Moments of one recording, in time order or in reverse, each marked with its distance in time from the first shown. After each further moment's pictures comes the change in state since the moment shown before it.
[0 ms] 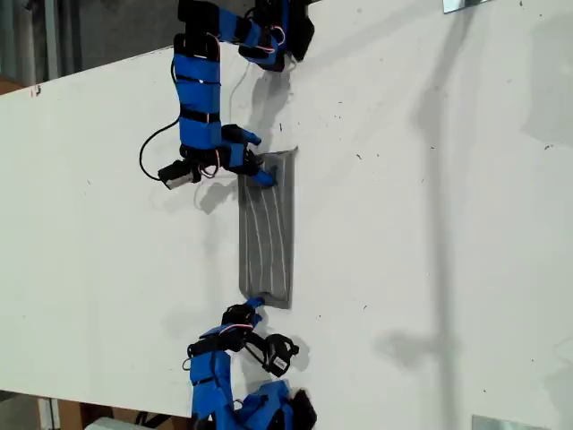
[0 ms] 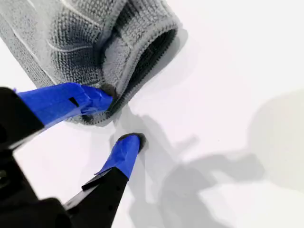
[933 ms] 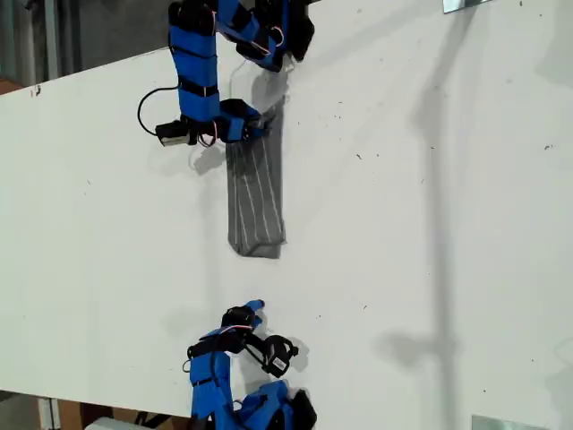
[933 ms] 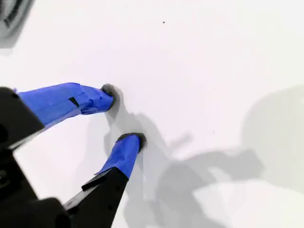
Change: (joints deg) arm 0 -1.2 0.1 1.5 -1.0 0.9; arm 1 7.7 21.0 30.4 -10.2 9.5
